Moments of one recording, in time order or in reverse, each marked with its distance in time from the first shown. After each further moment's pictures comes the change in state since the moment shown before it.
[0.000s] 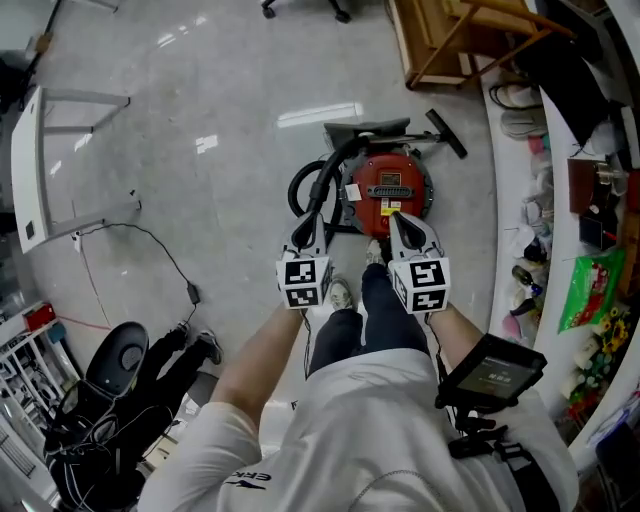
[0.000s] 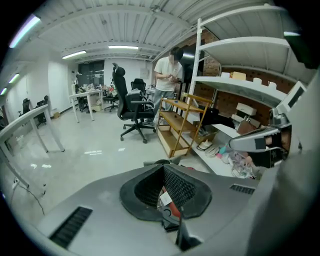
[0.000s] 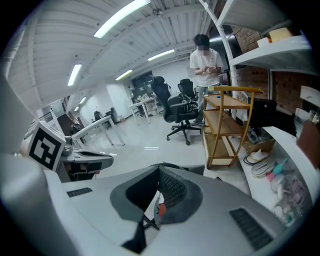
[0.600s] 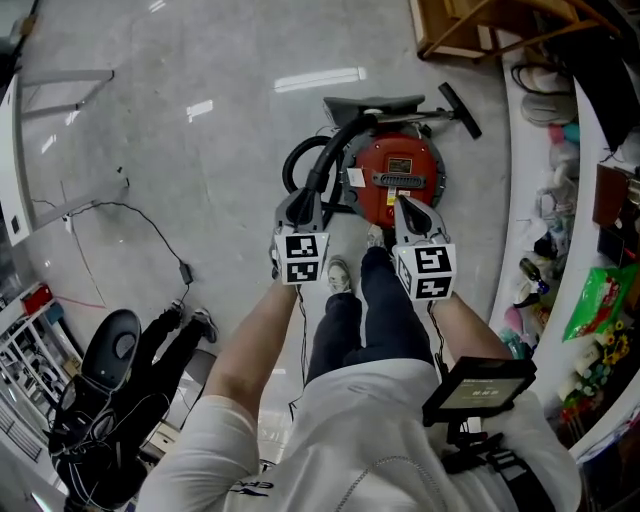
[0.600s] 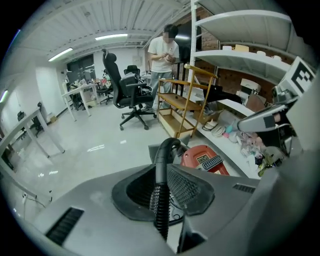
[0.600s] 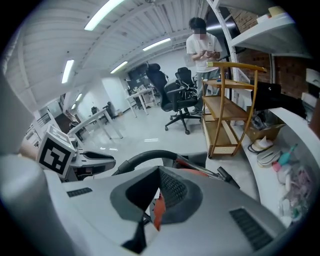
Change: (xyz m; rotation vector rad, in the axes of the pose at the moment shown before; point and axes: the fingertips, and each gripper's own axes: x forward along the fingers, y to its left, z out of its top) left arm 0.083 0.037 -0.064 0.106 0.148 0.026; right arm 0.072 -0.026 -0.048 0.038 0.093 0.009
